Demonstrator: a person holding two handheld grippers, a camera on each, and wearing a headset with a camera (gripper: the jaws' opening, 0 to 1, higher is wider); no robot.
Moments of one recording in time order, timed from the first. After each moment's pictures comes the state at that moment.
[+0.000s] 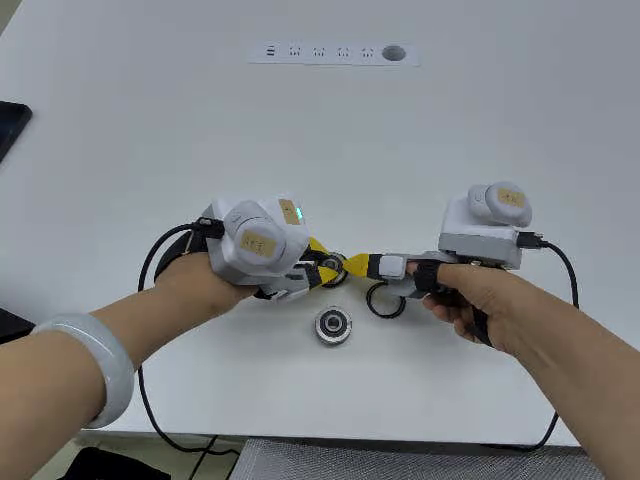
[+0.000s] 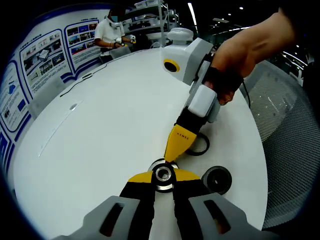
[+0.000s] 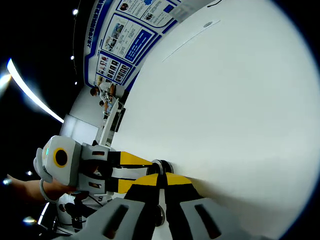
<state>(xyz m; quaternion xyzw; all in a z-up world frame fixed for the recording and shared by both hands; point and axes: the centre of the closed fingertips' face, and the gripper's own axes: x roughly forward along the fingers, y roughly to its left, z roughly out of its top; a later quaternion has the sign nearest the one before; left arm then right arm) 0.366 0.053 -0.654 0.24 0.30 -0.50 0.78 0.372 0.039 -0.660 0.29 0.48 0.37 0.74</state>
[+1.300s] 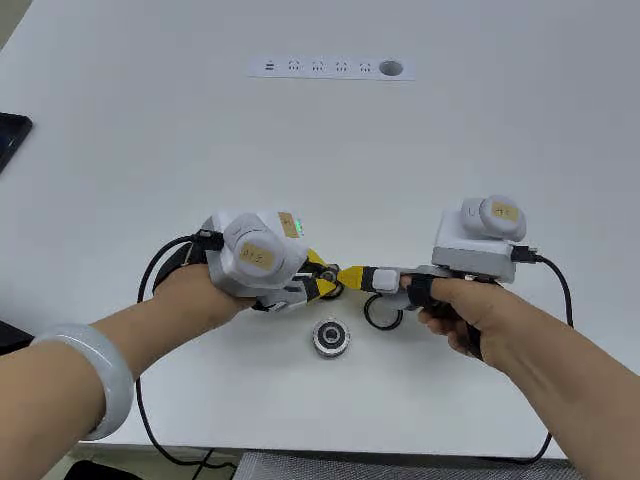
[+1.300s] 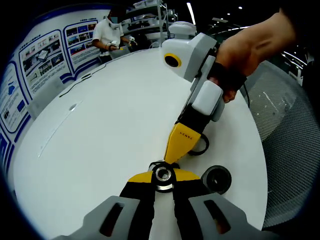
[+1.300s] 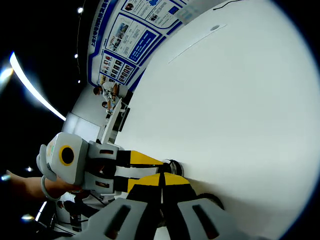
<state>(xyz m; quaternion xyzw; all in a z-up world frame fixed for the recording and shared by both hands) 0.366 0.054 -0.655 0.24 0.30 -0.50 0.78 0.365 0.048 -0.649 0.28 0.47 0.38 0.74</state>
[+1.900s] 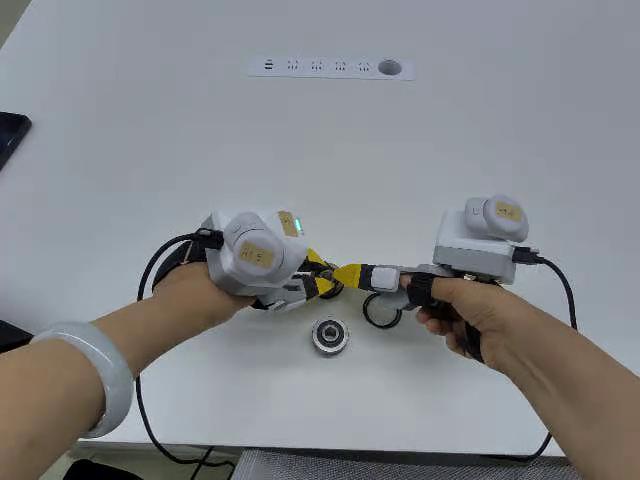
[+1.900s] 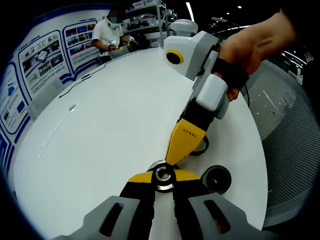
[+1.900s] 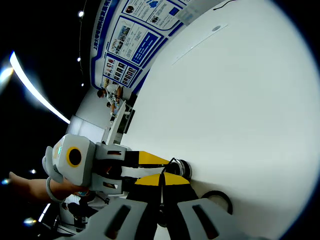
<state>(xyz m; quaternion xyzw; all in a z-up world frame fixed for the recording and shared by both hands) 0.365 0.053 -0.655 0.24 0.30 -0.50 0.78 0.361 0.053 -0.640 0.30 0.46 0.39 0.74</state>
